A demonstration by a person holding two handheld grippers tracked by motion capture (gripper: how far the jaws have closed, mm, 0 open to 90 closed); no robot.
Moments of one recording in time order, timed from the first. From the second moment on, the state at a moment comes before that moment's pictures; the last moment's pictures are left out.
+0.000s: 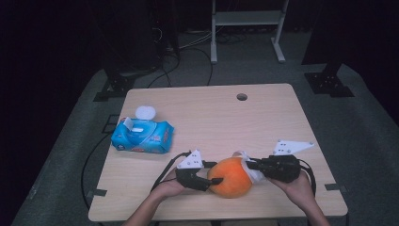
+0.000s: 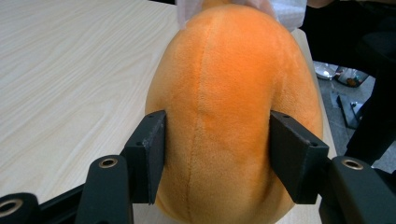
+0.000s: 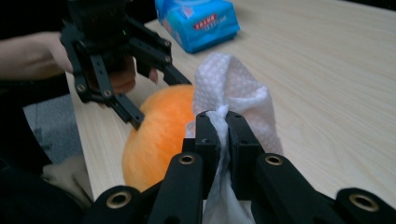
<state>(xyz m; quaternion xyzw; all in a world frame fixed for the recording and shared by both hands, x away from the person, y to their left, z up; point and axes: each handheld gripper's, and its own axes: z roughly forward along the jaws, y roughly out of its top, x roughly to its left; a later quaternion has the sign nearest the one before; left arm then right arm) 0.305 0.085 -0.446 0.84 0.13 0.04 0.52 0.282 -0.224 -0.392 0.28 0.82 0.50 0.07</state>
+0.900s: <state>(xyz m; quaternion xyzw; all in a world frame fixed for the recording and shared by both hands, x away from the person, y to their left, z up) 0.297 0.072 -0.439 0.83 0.13 0.03 0.54 0.282 -0.222 -0.397 0.30 0.83 0.47 0.06</state>
